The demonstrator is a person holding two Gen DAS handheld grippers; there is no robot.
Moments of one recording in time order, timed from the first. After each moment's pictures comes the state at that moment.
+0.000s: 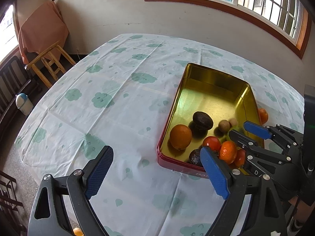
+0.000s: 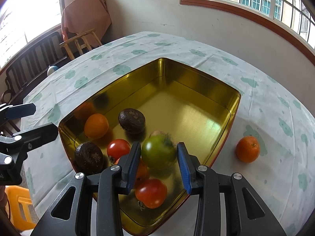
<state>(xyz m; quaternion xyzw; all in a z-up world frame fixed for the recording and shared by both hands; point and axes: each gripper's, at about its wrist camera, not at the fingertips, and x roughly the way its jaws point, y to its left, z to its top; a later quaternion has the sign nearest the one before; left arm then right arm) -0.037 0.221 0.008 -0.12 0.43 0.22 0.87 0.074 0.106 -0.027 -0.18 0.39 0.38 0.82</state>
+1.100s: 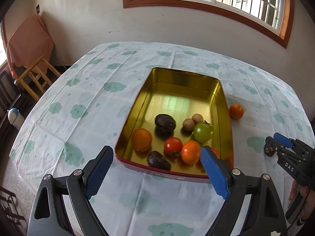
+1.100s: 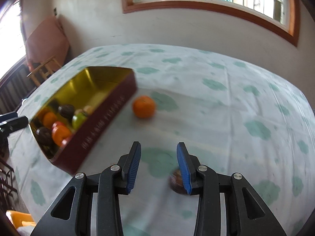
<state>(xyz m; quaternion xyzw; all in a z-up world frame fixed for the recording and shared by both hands) -0.017 0.165 0.022 -0.09 0.43 0.17 0.88 0.096 -0.066 -0.028 -0.09 0.40 0.24 0.88</state>
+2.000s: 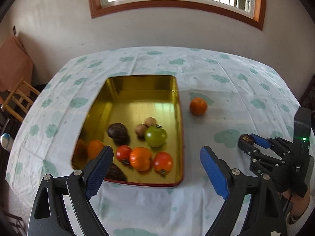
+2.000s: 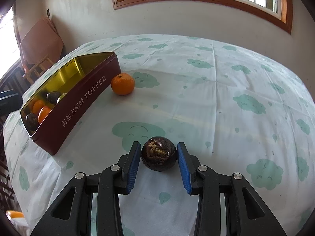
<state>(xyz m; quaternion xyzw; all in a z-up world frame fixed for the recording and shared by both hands) 0.016 0.096 0.025 -0.03 0.43 0.09 0.90 0.093 -0.089 -0.053 -0.08 0.42 0.24 0.87</state>
